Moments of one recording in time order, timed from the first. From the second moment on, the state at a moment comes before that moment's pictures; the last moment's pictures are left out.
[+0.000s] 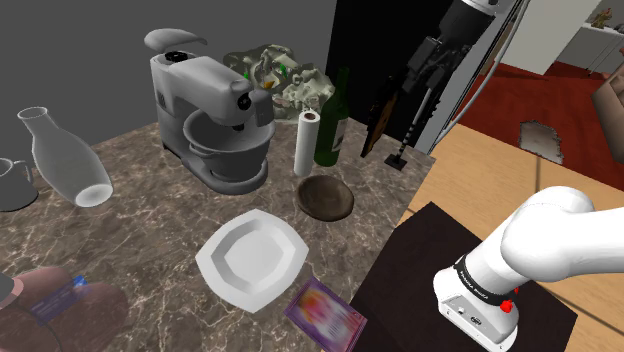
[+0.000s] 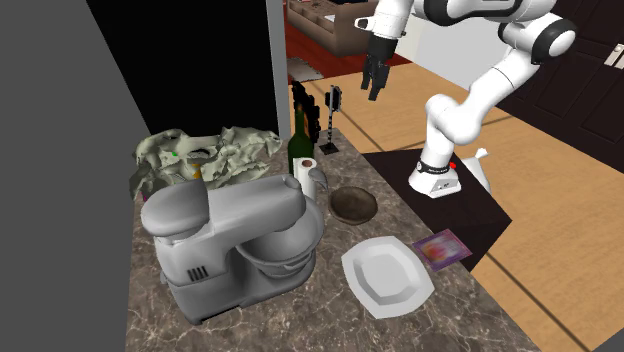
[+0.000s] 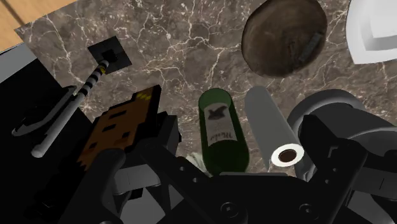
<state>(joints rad) 0.02 -0.78 0.04 -2.29 0.11 1.71 0.10</state>
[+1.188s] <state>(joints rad) 0.00 -0.31 0.29 -2.22 0.04 2.14 0.36</state>
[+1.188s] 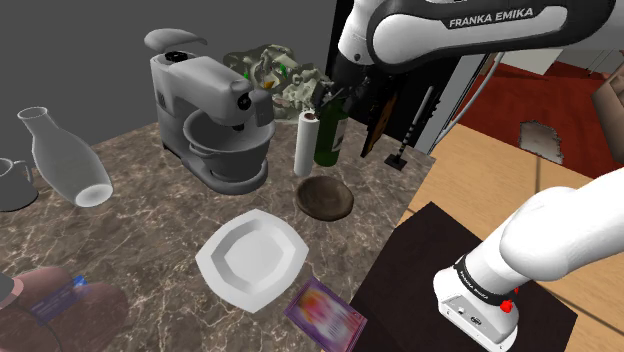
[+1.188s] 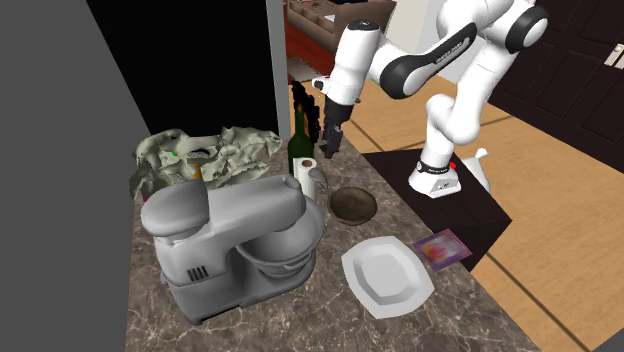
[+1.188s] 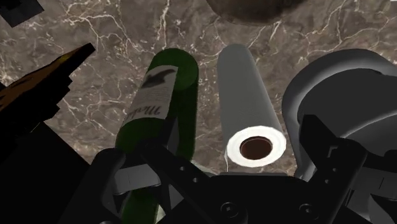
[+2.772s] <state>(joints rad) -0.01 -0.11 0.35 -2.20 -0.07 2.30 0.47</state>
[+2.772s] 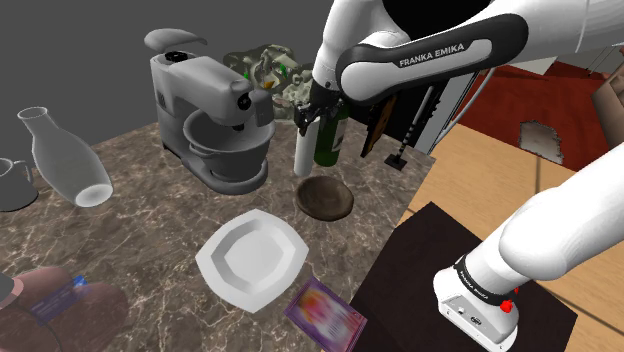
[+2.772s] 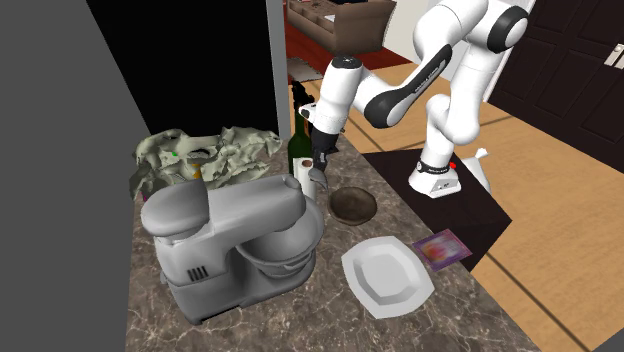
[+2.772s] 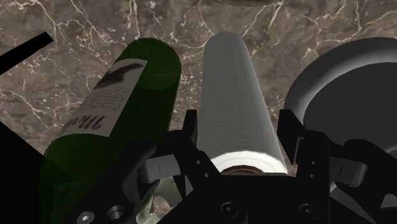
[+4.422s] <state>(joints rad) -0.01 -0.17 0.34 -1.99 -0.03 2.04 0.42</state>
